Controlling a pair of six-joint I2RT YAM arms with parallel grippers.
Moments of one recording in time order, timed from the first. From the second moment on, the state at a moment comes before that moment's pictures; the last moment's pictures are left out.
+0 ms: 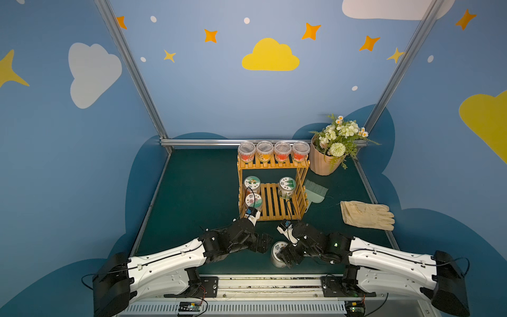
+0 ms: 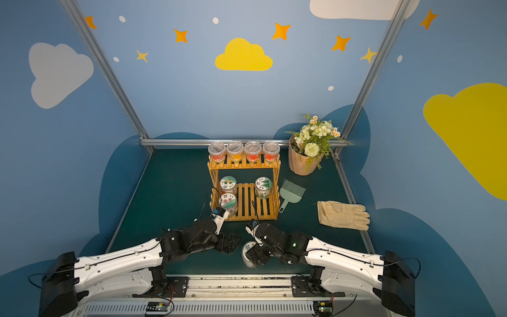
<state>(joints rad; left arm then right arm) -1.05 1.04 0.58 -0.26 -0.04 -0.72 1.16 1.03 0.61 -0.54 -0.05 0.35</state>
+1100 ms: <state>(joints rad) -1.05 1.01 0.58 -0.29 -0.06 -0.74 1.25 1.03 0.55 -0.41 -0.02 0.28</state>
